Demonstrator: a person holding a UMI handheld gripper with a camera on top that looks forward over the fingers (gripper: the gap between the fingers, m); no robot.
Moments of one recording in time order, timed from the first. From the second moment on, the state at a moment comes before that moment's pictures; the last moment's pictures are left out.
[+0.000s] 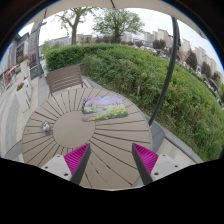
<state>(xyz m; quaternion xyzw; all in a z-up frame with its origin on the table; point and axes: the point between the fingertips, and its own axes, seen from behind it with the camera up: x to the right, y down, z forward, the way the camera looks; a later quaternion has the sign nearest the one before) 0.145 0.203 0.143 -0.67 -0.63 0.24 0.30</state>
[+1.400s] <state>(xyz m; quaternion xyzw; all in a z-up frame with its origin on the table) 0.027 -0.143 0.008 -0.62 -0.65 0.31 0.31</state>
